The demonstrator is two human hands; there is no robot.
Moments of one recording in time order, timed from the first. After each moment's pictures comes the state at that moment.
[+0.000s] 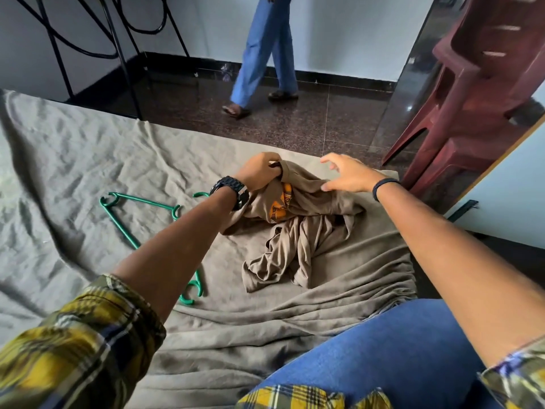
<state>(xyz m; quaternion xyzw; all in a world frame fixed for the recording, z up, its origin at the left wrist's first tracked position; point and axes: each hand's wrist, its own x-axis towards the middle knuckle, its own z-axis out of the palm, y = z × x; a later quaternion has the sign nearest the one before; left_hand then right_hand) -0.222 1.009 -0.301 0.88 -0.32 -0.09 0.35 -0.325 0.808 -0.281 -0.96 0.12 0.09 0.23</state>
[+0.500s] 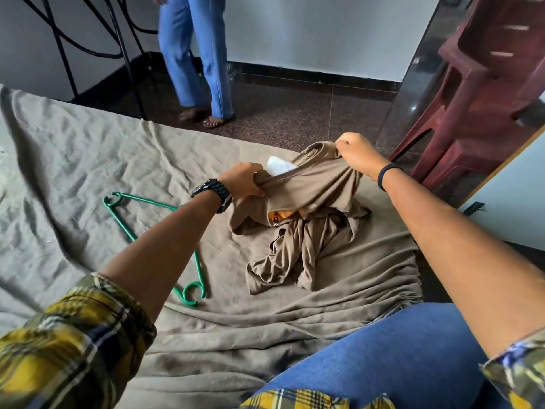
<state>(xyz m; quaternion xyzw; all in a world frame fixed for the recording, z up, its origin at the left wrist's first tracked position) -0.202 1.050 -0.314 0.92 -0.34 -0.11 0.18 -0.300 0.809 -0.260 -0.92 0.17 -0.07 0.35</state>
